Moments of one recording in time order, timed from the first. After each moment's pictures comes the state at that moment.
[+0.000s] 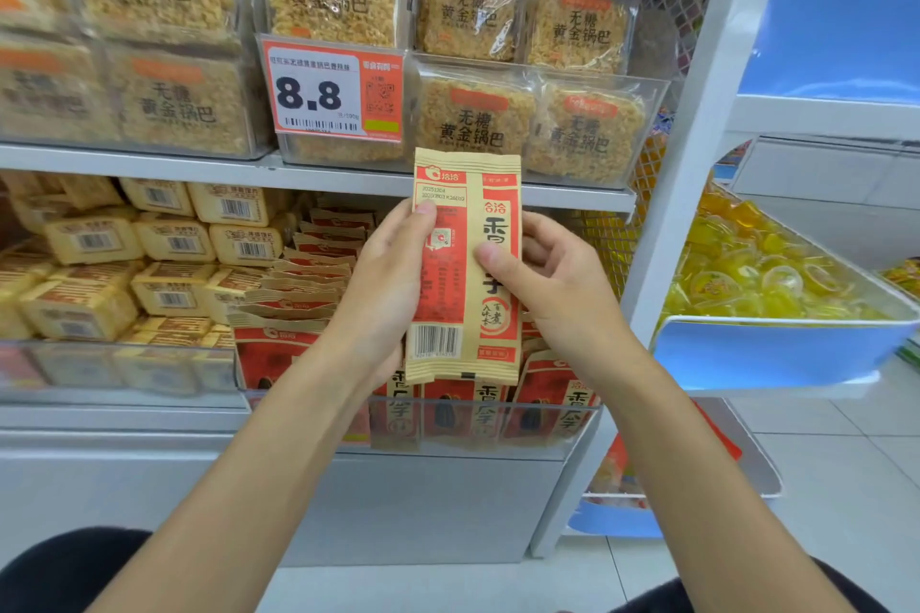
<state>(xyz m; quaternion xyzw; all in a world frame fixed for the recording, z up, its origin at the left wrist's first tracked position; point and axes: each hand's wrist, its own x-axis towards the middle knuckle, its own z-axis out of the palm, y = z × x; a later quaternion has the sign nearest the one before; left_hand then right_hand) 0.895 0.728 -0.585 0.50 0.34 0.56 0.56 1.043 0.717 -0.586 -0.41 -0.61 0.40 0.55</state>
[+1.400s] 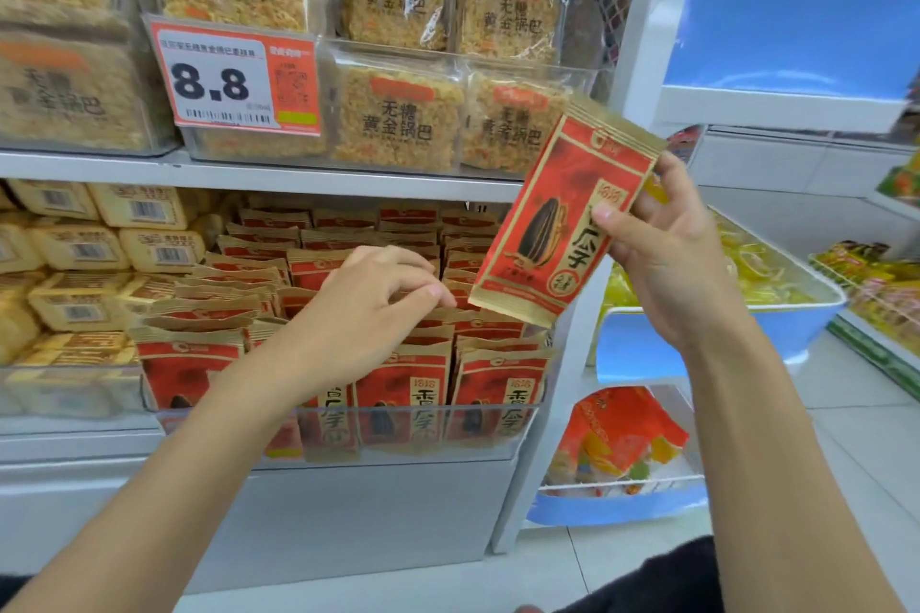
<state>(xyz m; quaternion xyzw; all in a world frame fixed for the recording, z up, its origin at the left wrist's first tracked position) 0.907 0.740 -0.596 0.82 0.46 0.26 0.24 1.153 0.715 -0.561 -0.37 -0.56 0.34 0.66</state>
